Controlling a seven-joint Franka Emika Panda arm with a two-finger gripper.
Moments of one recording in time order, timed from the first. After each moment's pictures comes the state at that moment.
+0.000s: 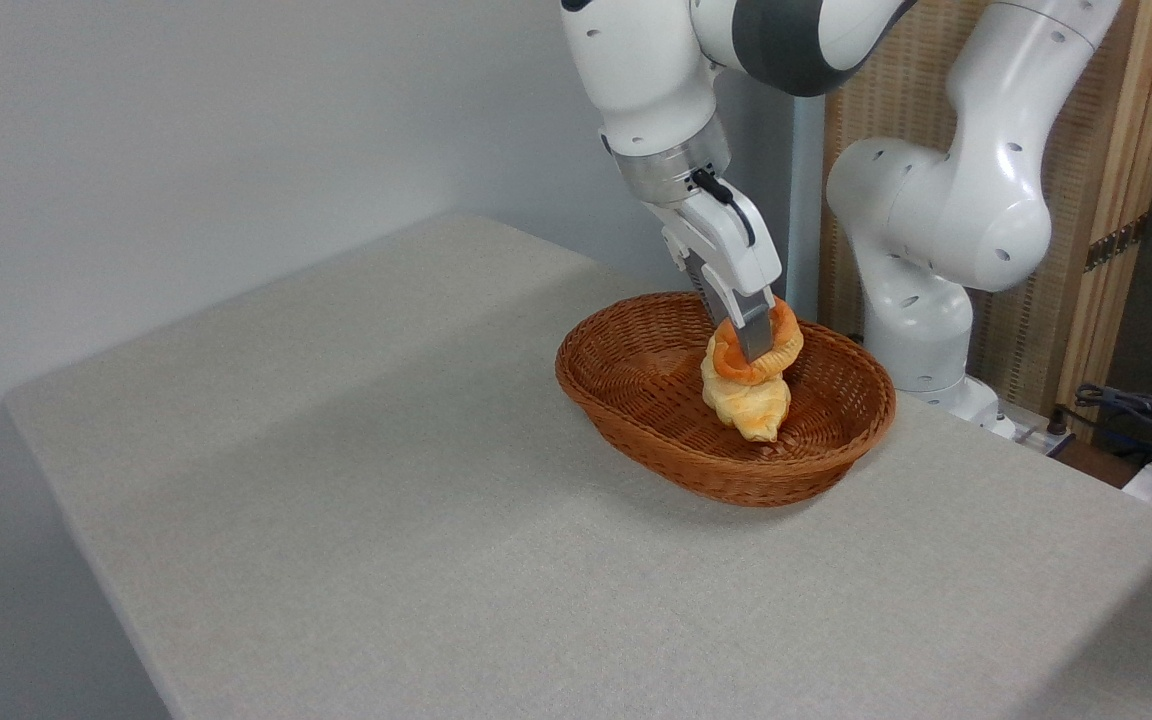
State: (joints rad) arm -0.23 -0.64 0.11 -2.51 0.02 1.54 0.94
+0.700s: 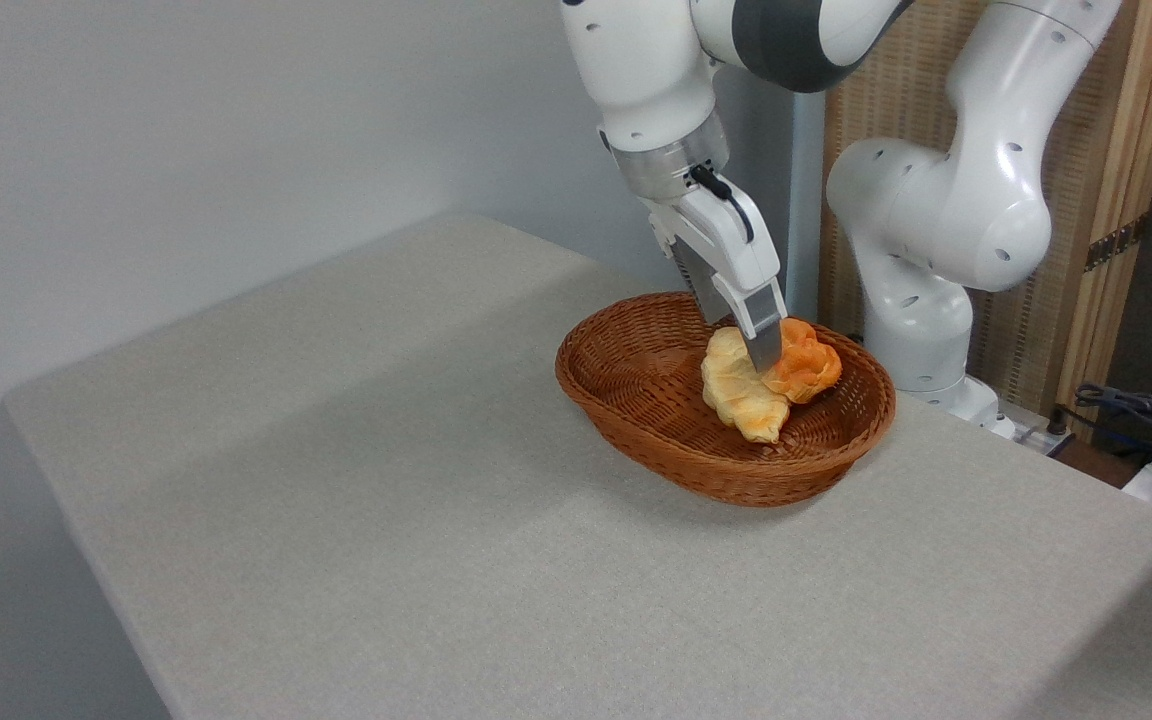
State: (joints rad) arm -0.23 -0.64 0.11 -2.49 0.02 1.54 0.94
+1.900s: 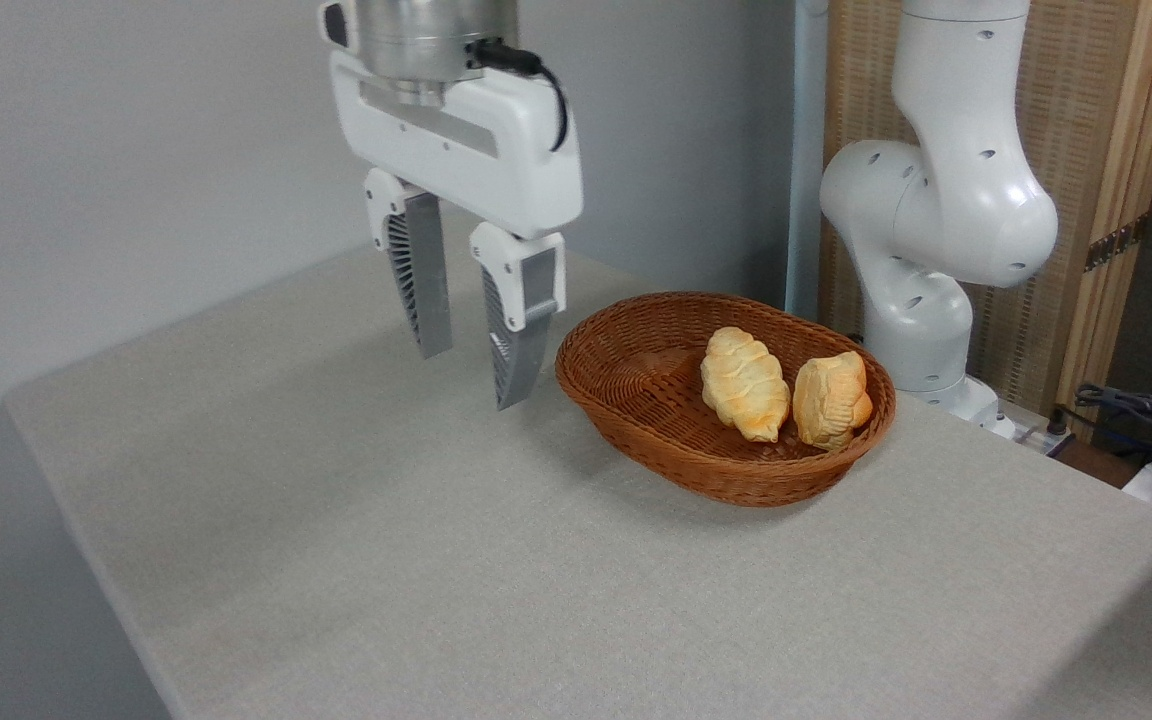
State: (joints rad) arm -0.09 -0.07 0.12 -1.68 -0.05 1.69 0.78
